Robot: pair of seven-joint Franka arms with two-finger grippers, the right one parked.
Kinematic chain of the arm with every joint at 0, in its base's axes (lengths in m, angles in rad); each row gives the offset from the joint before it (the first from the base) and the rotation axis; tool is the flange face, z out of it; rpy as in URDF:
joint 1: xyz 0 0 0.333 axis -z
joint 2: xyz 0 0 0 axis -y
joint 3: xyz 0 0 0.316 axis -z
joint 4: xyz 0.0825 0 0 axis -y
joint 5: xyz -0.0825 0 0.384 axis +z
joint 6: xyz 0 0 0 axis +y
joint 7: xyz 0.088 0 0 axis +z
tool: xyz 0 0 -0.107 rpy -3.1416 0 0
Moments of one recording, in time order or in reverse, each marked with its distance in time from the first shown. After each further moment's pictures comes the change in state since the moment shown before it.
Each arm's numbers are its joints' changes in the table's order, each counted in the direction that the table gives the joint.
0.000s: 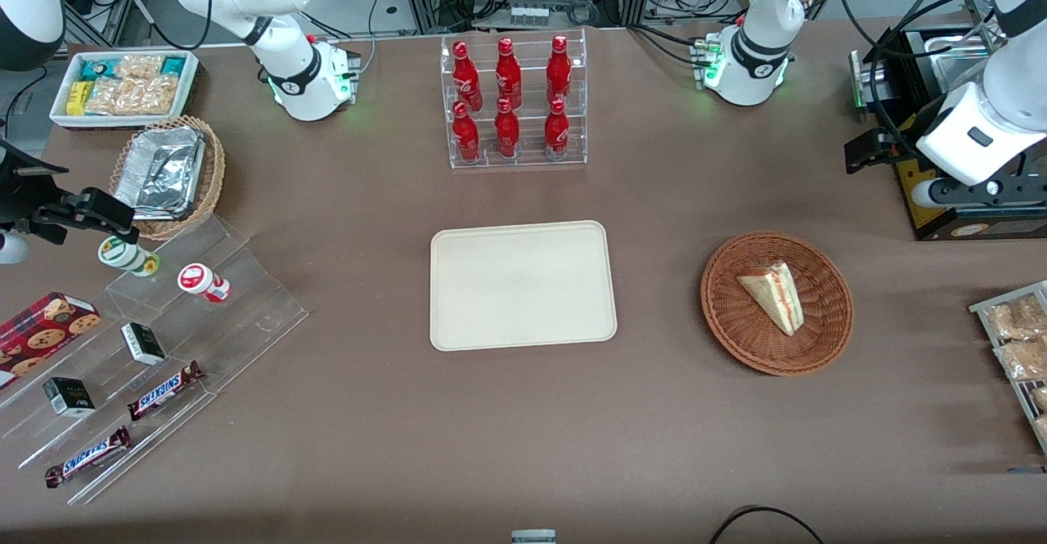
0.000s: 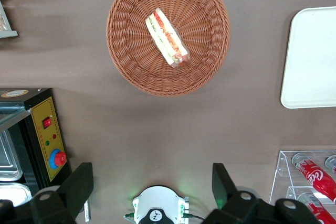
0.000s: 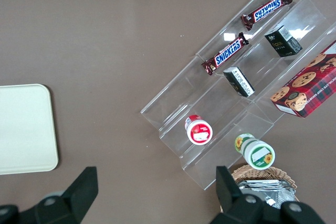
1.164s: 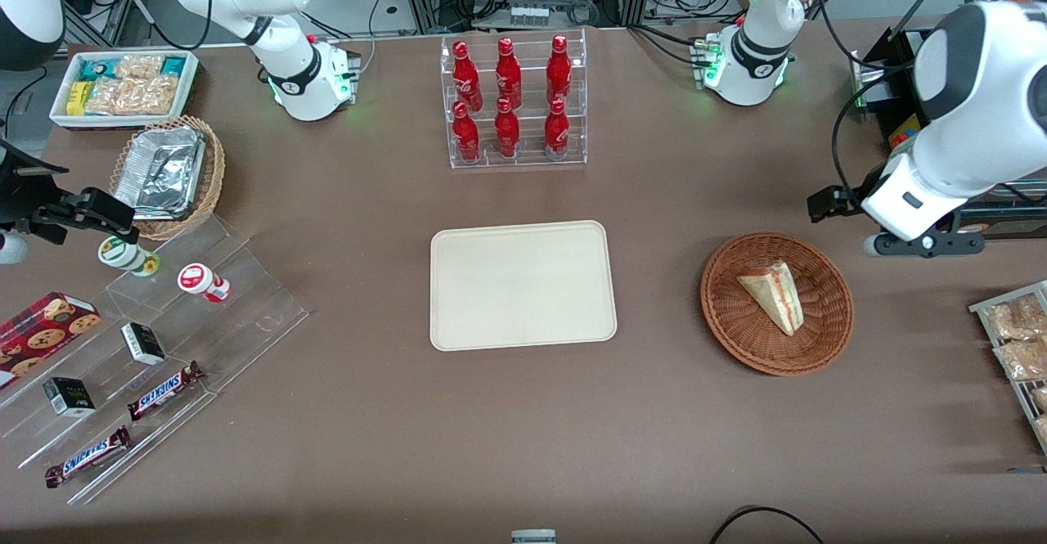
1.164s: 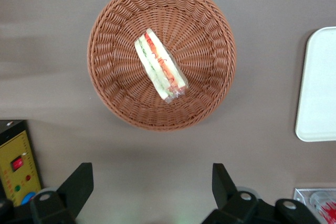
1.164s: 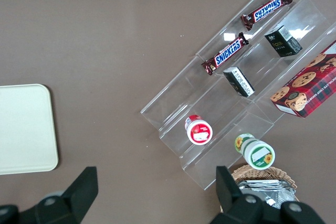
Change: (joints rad) arm 0.008 -0.024 -0.003 -0.279 -0.002 -0.362 0.000
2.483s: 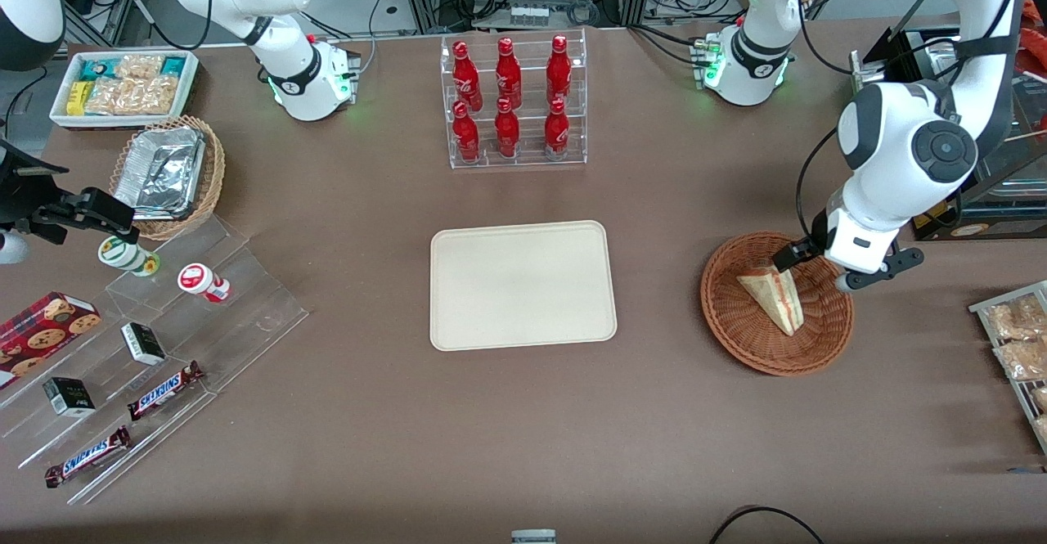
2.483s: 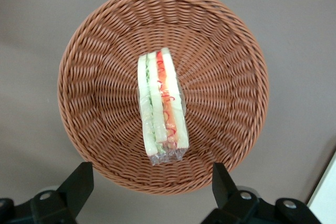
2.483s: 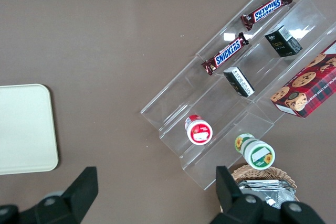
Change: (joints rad) arm 0.002 -0.051 -0.003 -0.314 -0.006 -0.499 0.483
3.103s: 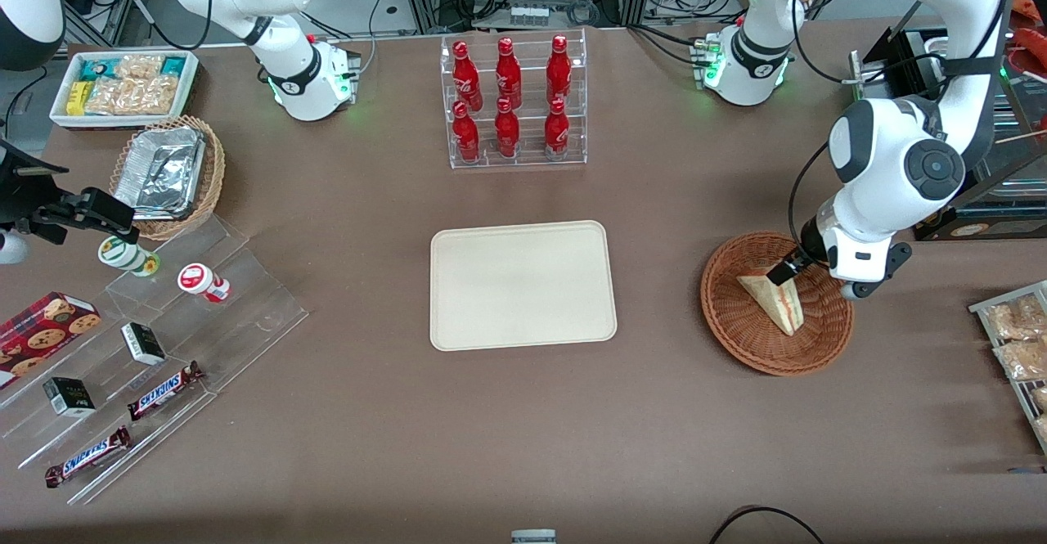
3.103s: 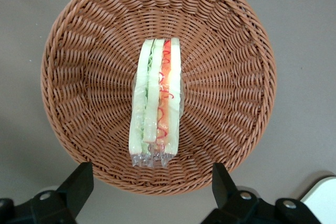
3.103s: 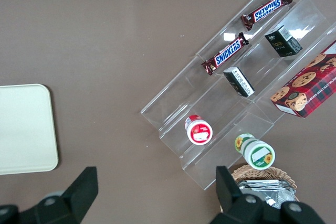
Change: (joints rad) arm 0.002 -0.049 0.001 -0.001 -0.060 -0.032 0.161
